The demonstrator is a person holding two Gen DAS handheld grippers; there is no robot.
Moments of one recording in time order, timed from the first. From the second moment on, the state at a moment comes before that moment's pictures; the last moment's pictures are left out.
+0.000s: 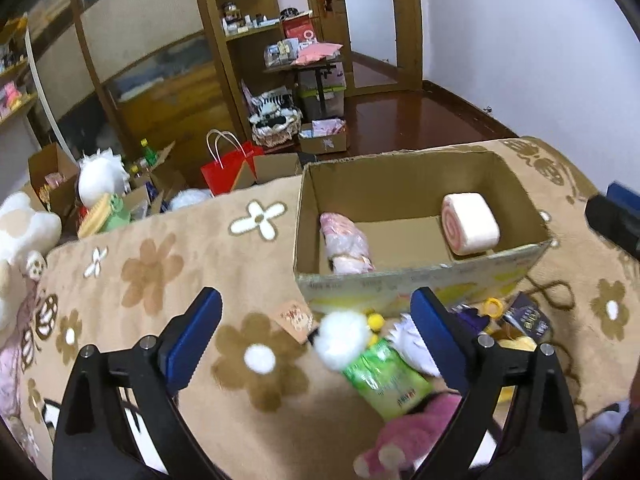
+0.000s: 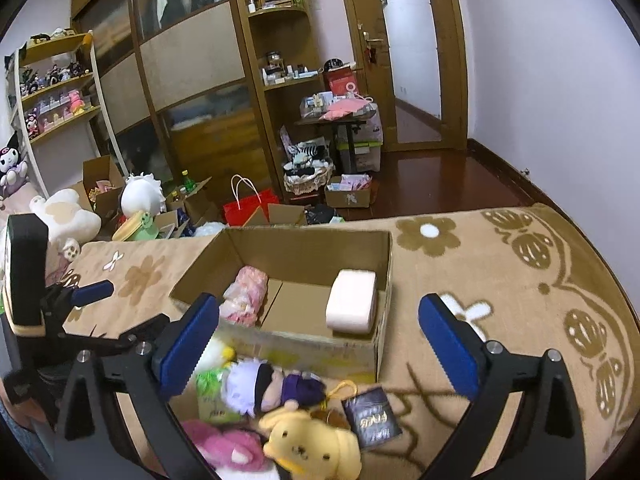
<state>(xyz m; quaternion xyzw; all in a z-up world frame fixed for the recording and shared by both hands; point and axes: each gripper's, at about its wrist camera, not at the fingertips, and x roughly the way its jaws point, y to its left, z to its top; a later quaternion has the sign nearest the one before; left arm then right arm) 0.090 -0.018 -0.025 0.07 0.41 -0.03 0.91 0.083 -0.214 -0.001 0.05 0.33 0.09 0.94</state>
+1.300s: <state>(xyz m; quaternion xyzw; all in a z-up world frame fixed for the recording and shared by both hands) 0.054 -0.053 -0.093 0.10 0.59 -0.12 0.80 0.057 -0.211 -0.094 0.10 0.50 0.06 0.86</state>
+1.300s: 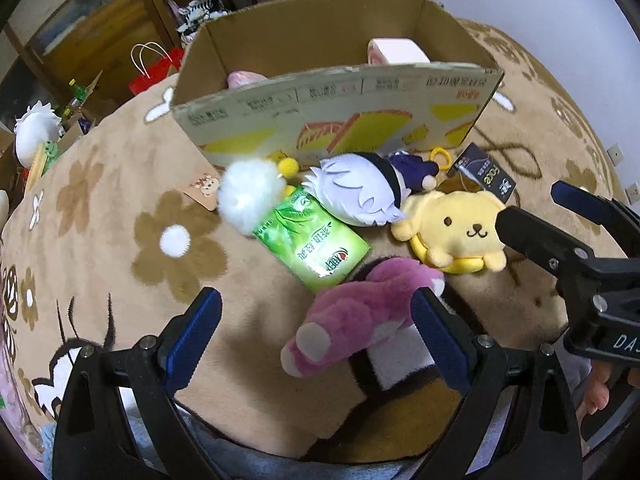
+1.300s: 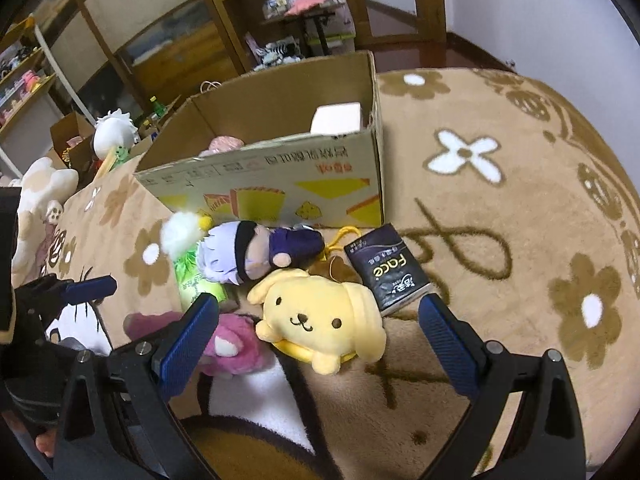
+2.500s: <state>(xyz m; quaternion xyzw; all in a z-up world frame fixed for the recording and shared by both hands) 0.064 -0.069 -0.118 0.09 0.62 -0.15 0.76 0.077 -0.194 -0.144 0.07 0.58 0.06 0.81</state>
